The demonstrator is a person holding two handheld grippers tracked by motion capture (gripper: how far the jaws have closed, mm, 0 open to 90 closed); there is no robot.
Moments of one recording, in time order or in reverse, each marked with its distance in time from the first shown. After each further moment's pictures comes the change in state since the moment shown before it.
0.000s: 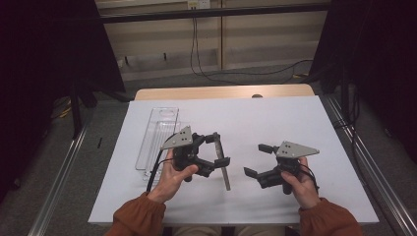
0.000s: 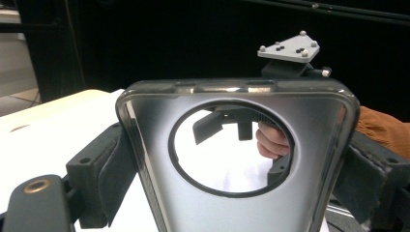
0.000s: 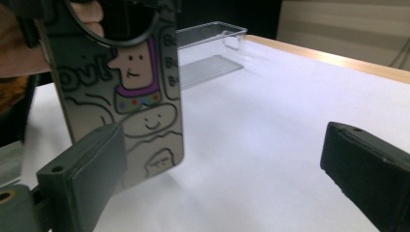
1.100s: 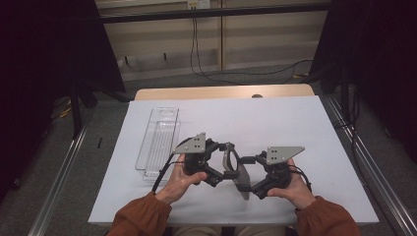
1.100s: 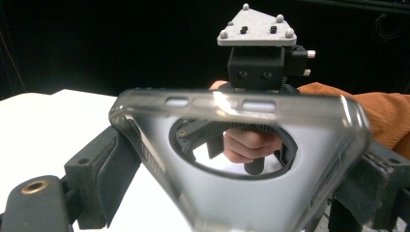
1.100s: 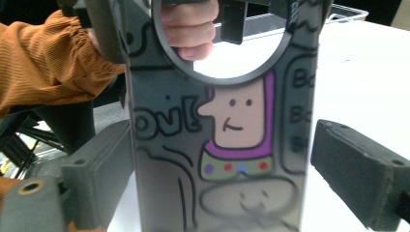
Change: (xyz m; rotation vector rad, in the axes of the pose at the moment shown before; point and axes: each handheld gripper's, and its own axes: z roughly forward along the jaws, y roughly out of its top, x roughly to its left) left arm -0.007 -0.012 0.027 0.049 -0.181 0.061; right arm 0.013 0.002 0.017 0.069 0.349 -0.061
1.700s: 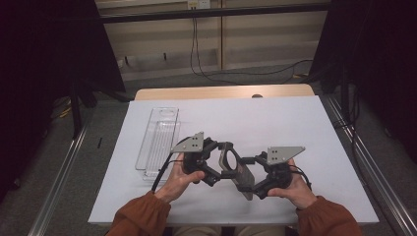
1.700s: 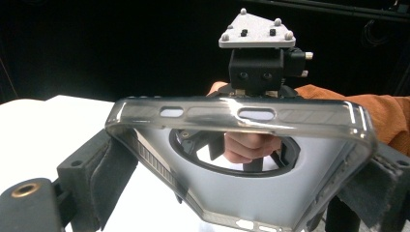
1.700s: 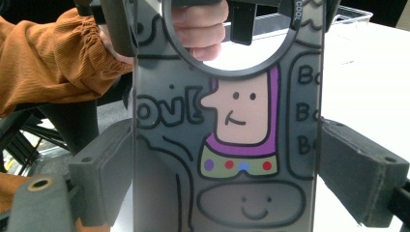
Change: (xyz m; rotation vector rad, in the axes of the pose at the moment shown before) left arm 0.005 -0.004 -0.002 -0.038 -0.029 -0.007; right arm 0.001 0.001 -0.001 0.003 0.015 -0.008
